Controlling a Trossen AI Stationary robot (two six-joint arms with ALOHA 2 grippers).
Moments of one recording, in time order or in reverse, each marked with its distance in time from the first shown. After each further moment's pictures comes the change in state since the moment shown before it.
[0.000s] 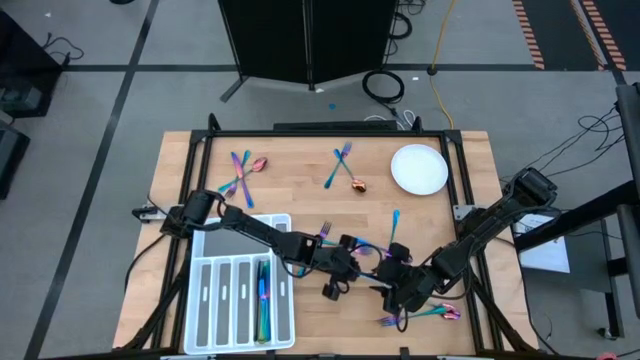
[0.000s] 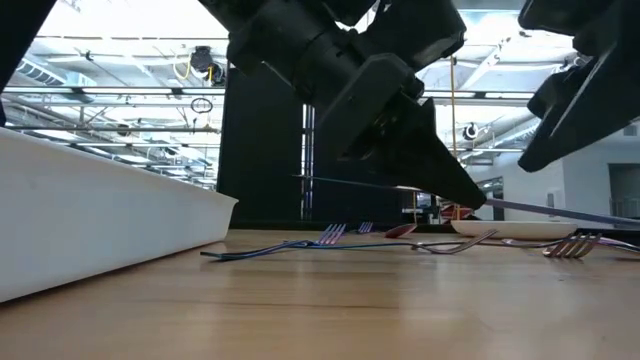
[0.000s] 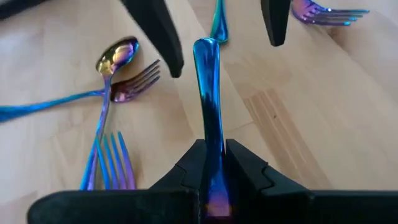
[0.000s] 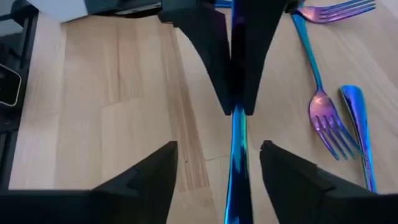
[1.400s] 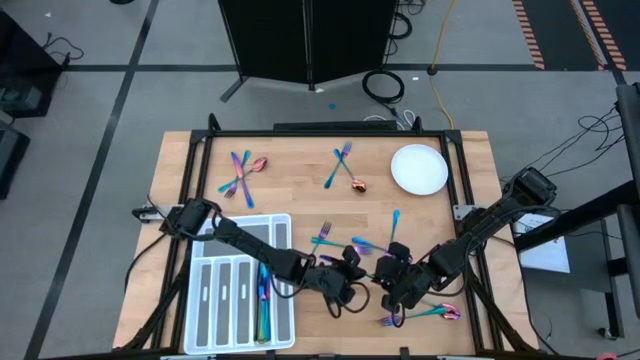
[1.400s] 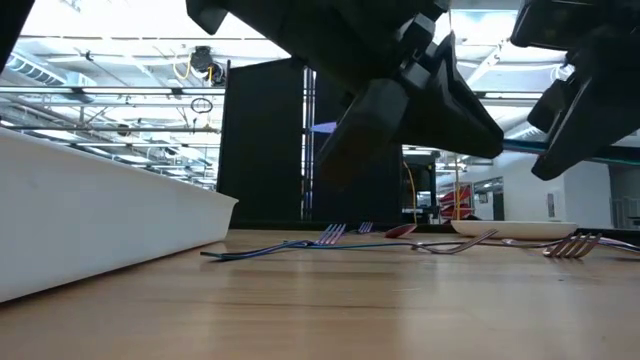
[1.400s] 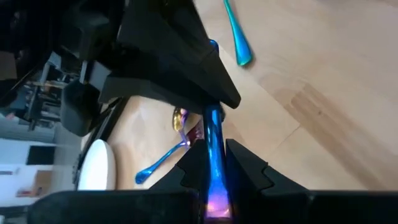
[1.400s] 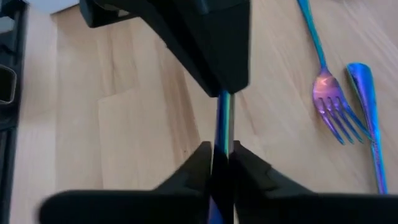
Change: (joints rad) left arm -0.121 -0.002 0.002 0.135 -0.371 0.558; right arm -0.034 0.000 0.000 -0.029 -0.079 0.046
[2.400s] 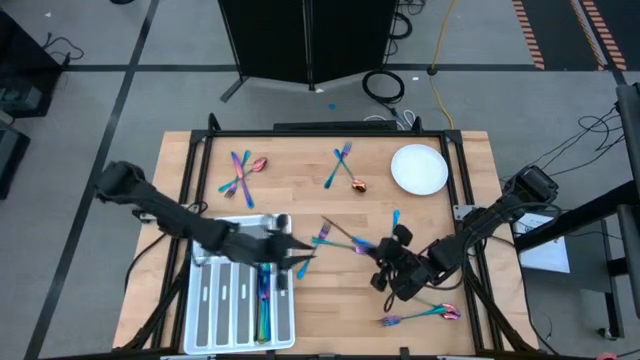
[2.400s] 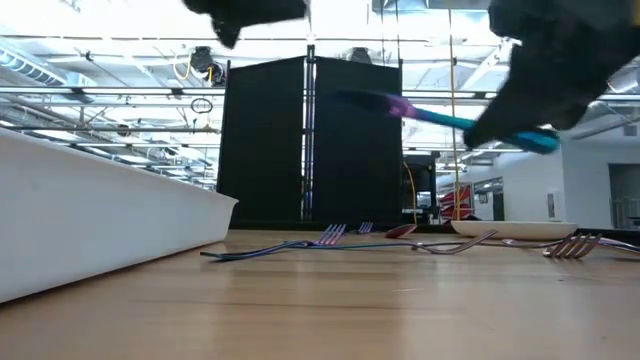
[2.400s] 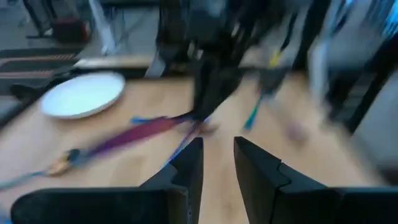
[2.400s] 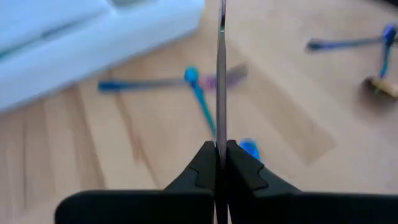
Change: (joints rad) left arm -0.050 -0.722 -0.650 0.212 0.003 -0.900; right arm -0.047 -0.026 0.000 -0.027 0.375 0.067
